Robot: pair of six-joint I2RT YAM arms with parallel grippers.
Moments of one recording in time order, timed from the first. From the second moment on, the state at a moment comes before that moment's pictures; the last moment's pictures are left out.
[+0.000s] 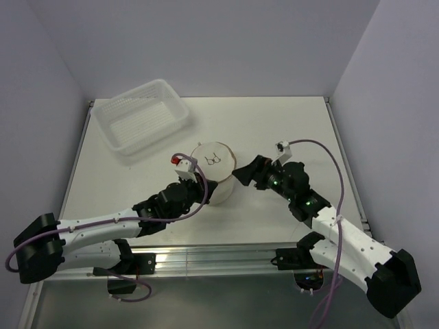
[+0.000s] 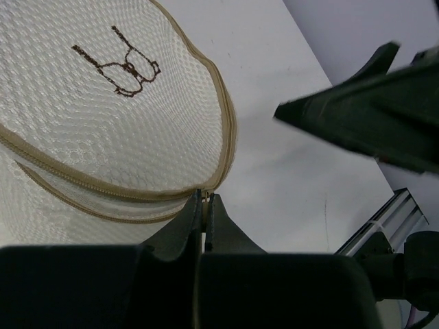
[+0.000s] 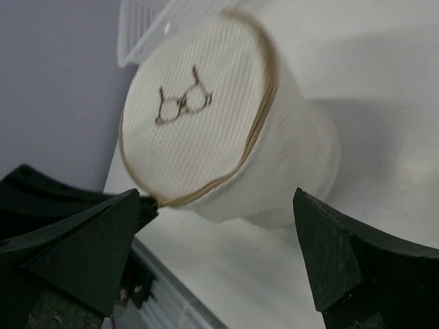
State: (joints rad) left arm -1.09 1.07 0.52 0.33 -0.41 -0.65; right arm 0.48 0.85 0.51 0.06 -0.16 0.75
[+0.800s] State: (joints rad) left arm -1.11 1.14 0.53 0.43 -0.42 -0.68; right arm 0.72 1.06 0.37 0.48 -0.04 1.09
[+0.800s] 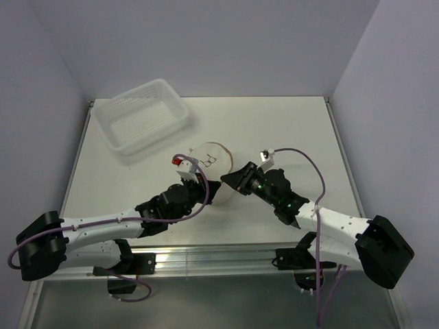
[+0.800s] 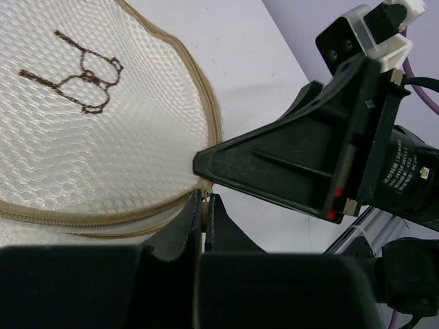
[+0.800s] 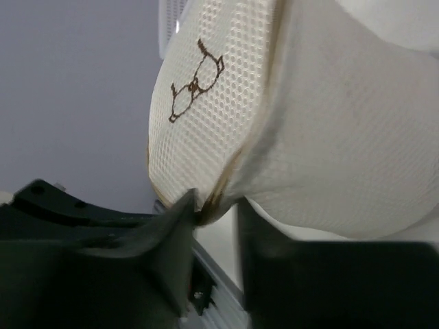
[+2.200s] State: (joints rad) left arm -1.03 0.87 0.48 0.11 -0.57 -0.64; right arm 0.45 1.08 0.43 0.40 -0.30 0.95
